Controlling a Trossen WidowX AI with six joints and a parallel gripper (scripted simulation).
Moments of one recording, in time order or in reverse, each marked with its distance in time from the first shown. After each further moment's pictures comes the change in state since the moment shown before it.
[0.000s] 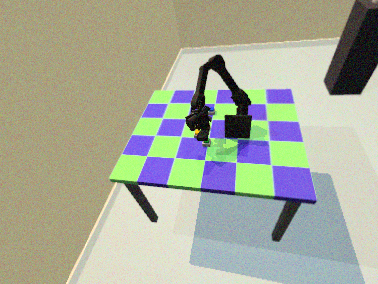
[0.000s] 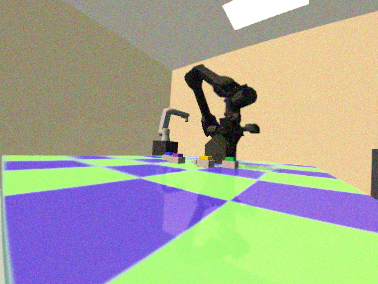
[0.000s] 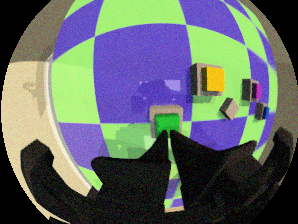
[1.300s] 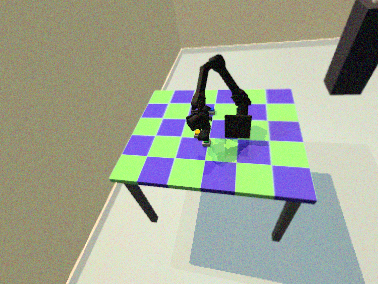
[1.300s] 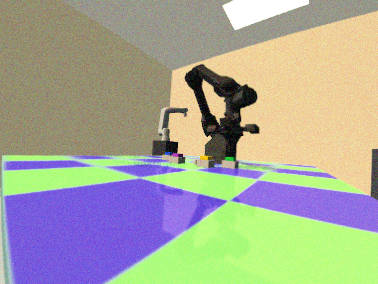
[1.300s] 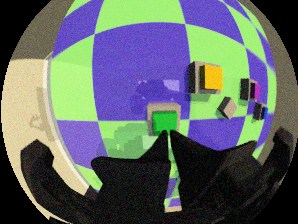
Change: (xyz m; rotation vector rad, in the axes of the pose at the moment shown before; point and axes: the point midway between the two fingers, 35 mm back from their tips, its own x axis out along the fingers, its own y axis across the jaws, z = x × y) arm -0.001 -0.003 -0.004 -0.018 0.002 -0.013
